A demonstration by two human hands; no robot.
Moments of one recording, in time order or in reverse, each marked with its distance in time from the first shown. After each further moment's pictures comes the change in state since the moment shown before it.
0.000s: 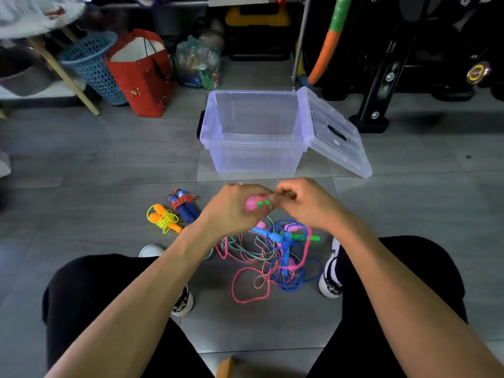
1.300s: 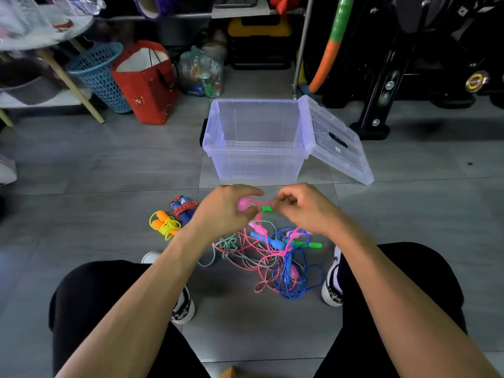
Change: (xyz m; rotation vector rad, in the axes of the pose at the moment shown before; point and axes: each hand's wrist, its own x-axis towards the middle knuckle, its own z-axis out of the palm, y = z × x) left_hand 0.005 -0.015 -0.013 0.106 0.036 -0.043; right_hand 0.006 0.002 0.002 0.045 0.006 0.050
